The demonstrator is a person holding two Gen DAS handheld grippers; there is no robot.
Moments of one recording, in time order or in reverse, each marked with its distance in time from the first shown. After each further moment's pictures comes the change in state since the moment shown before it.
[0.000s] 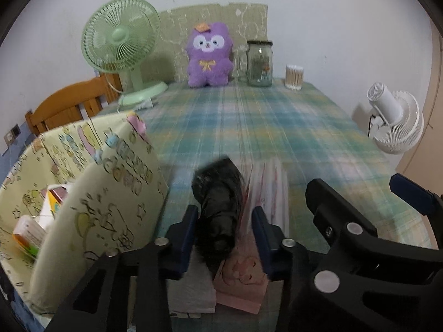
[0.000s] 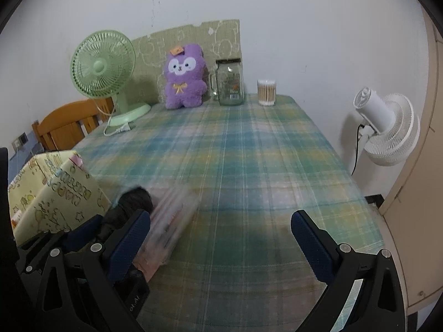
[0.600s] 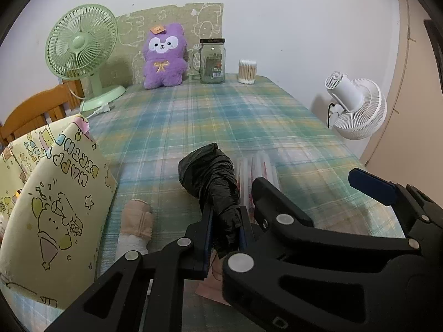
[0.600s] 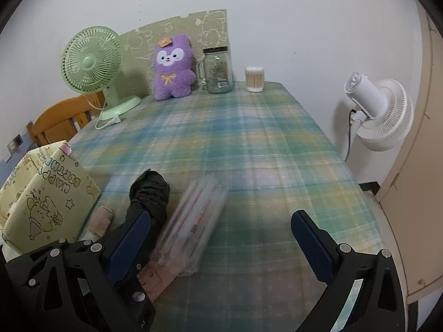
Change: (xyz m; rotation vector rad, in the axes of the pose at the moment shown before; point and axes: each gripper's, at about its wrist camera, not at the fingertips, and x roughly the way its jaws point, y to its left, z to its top) left arm -0.017 -0.033 -0.011 0.085 -0.014 -0.166; right arm -0.005 -0.018 -0.012 0.037 0.040 -0.028
